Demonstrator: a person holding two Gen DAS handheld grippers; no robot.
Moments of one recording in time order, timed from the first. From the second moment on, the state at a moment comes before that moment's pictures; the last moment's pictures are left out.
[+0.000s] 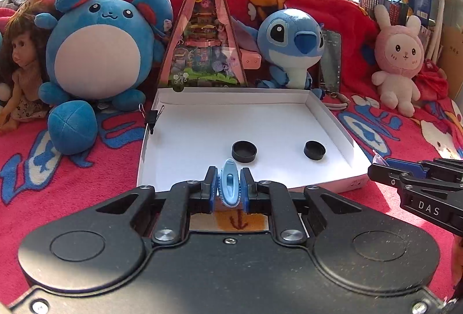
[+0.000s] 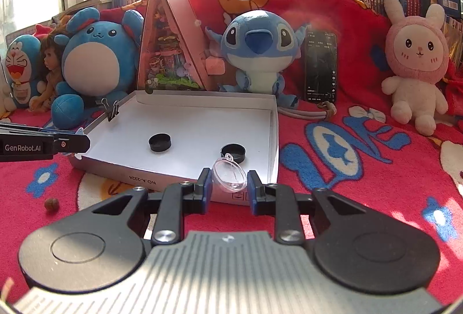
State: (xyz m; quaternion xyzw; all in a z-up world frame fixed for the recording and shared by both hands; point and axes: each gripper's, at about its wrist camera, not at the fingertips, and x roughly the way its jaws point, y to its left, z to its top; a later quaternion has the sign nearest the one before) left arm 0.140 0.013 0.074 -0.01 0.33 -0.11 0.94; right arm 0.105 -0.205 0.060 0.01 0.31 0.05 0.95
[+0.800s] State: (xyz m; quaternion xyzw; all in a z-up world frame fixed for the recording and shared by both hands) left arm 0.259 0.016 0.025 -0.08 0.43 -0.06 0.90; right arm 0.233 -0.185 0.033 0.08 0.43 0.08 0.90
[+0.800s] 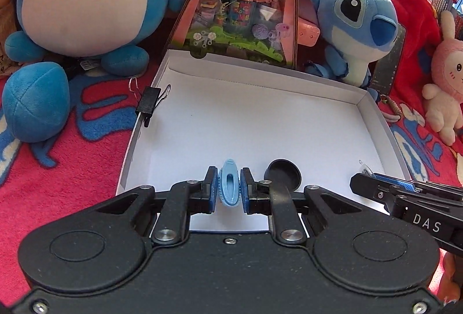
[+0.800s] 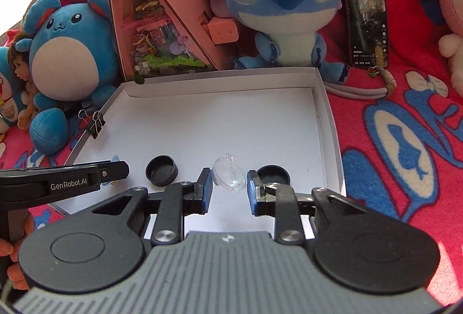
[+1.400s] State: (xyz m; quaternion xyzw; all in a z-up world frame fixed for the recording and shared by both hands) left arm 0.272 0.009 0.020 -0.07 0.44 -0.07 0.89; right arm 0.242 -0.169 0.026 0.03 0.44 0.05 0.90
